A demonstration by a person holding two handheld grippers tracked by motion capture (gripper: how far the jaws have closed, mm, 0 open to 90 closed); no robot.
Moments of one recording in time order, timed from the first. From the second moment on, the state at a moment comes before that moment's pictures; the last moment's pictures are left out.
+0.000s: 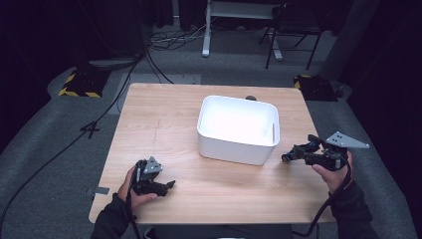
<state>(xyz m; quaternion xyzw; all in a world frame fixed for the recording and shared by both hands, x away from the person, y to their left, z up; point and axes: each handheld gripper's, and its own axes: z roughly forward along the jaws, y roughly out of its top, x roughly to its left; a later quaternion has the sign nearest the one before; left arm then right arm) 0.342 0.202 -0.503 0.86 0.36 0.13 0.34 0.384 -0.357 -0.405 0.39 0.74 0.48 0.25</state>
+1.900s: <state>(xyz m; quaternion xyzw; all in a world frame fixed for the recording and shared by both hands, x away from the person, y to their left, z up) 0.343 0.201 -0.503 0.86 0.36 0.13 0.34 0.404 -0.350 -0.309 0.35 0.74 0.51 0.27</state>
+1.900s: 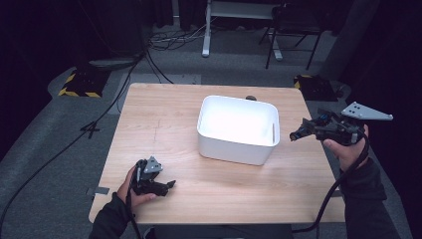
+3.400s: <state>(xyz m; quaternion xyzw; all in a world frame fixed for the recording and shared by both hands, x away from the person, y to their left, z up) 0.343 0.201 -0.503 0.86 0.36 0.13 0.34 0.424 -0.309 -0.264 0.30 0.75 0.51 0.28</state>
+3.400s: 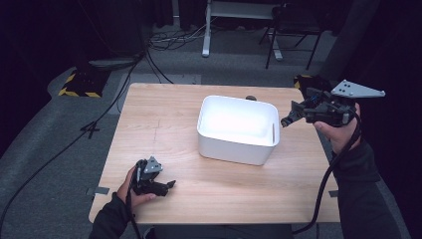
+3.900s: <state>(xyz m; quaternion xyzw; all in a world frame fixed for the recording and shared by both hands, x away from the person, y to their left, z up) 0.343 0.201 -0.502 0.86 0.36 0.13 0.34 0.428 -0.285 -0.262 0.28 0.77 0.51 0.26</state>
